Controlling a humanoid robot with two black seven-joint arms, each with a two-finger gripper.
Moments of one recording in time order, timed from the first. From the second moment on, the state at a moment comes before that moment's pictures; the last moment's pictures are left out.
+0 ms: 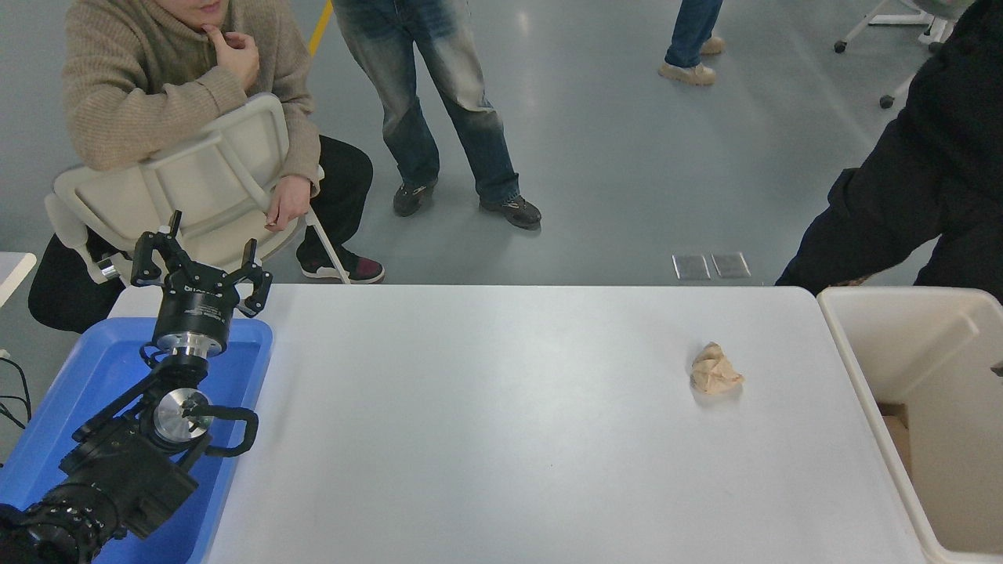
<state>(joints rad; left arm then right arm) -0.62 0.21 -0.90 -0.40 -0.07 -0.54 -0.56 1.17 -0.76 -0.96 0.76 0.07 0.02 -0.15</state>
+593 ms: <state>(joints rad) -0.62 0.21 -0.90 -0.40 -0.07 -0.54 -0.56 1.91 -0.57 -1.31 1.27 0.07 0.42 -0.15</state>
